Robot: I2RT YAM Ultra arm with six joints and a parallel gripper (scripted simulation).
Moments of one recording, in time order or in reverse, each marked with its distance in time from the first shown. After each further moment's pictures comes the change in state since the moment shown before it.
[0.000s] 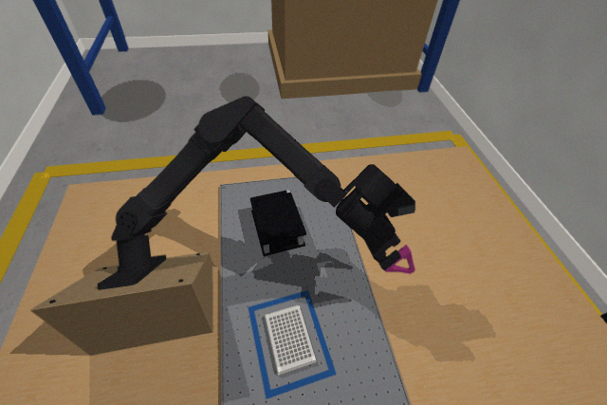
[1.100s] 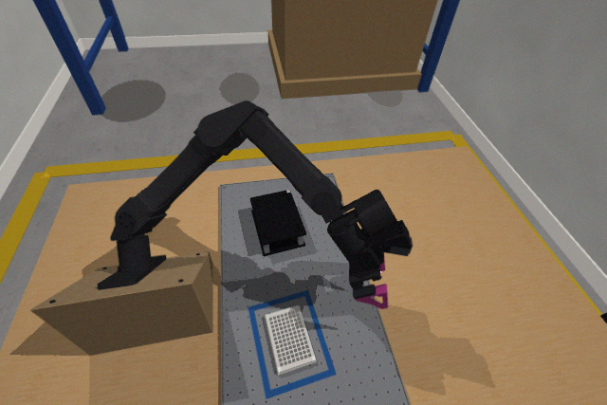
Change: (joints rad) arm -0.079 0.048 -0.013 -0.225 -0.041 0.132
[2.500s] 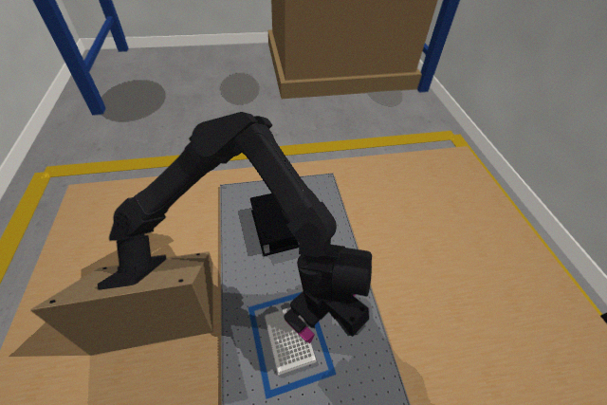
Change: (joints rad) arm -0.163 0.089 -0.047 -0.447 -0.085 0.262
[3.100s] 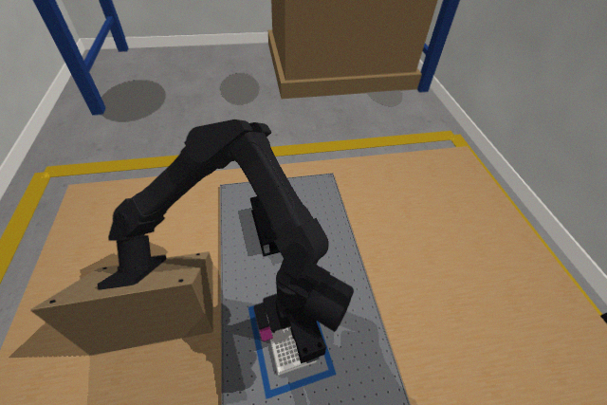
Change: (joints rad) arm -0.090 0.047 -0.028 -0.242 -0.043 0.137
